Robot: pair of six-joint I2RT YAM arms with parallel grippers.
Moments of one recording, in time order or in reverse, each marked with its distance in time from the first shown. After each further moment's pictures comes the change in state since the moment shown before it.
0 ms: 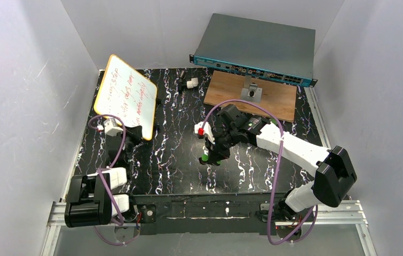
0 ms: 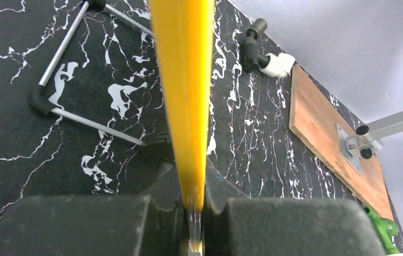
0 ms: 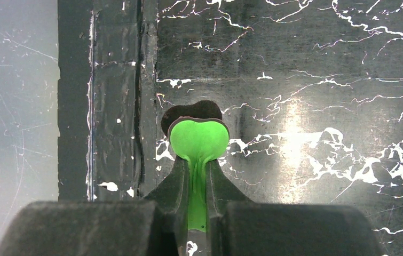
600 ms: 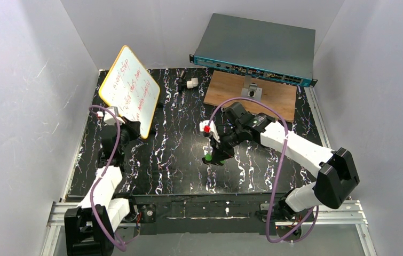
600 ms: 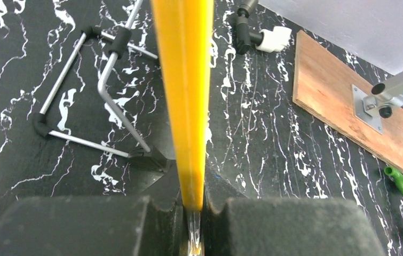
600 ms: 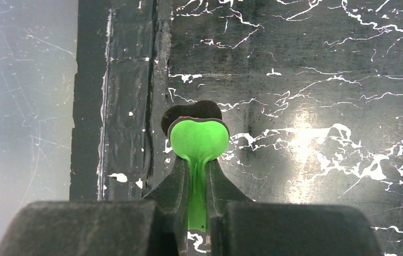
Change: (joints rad) left arm 0.019 -0.283 0.190 -0.550 0.089 0.211; right arm -0.050 -0.013 0.000 -0.052 -0.076 -0.049
